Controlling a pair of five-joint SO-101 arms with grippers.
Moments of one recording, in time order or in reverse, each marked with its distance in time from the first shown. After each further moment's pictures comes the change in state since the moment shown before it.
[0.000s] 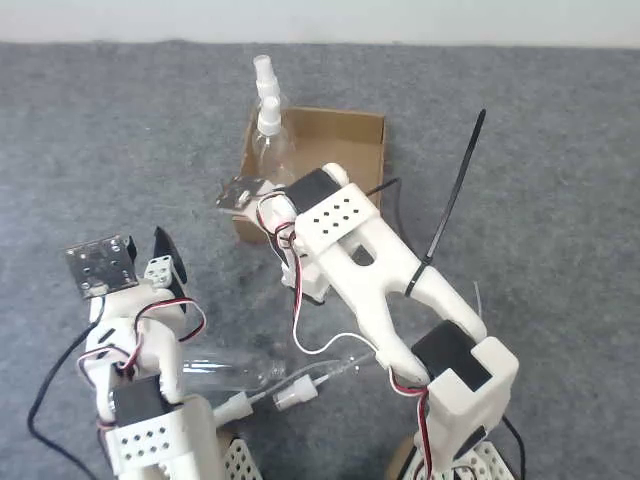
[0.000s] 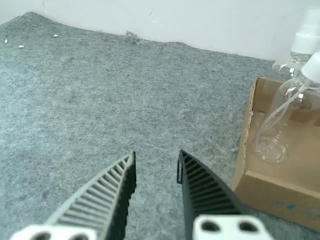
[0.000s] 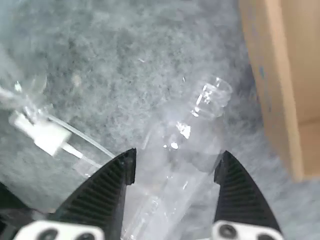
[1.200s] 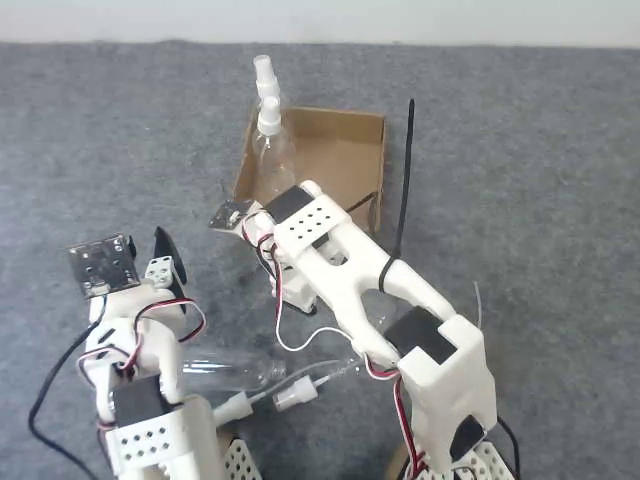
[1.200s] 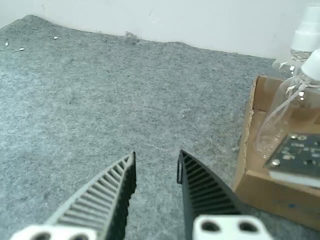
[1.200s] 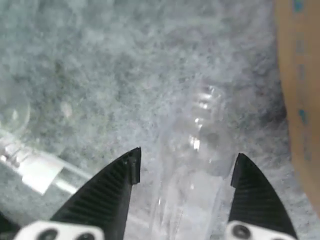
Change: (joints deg) left arm 0.0 0.0 0.0 0.0 -0.9; right arm -2.5 10.5 0.0 -7.0 -6.1
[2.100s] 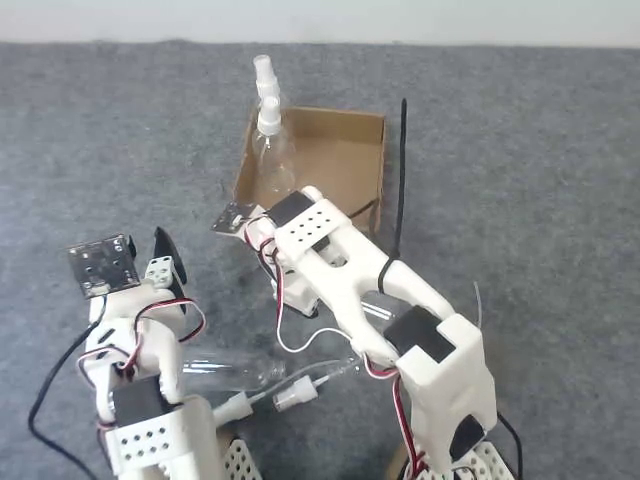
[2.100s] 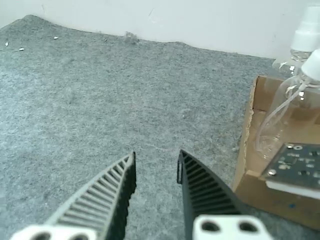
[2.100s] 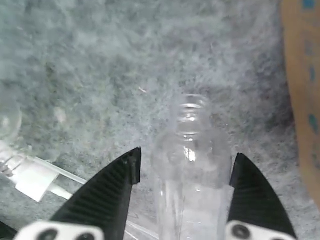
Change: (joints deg) left arm 0.0 0.0 0.0 0.0 0.0; right arm 0.0 0.5 2.5 -1.7 -0.3
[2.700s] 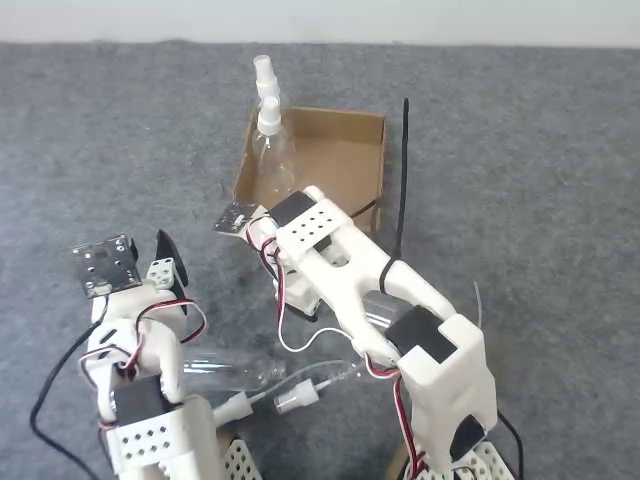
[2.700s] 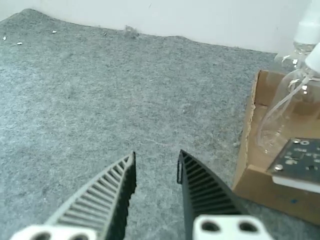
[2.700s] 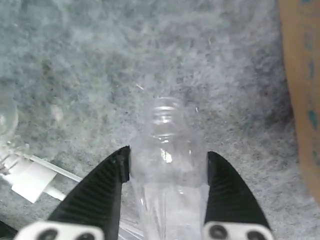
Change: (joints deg) left arm 0.0 0.0 1.1 0.0 0.0; right arm 0.4 -0.1 0.6 0.0 0.0
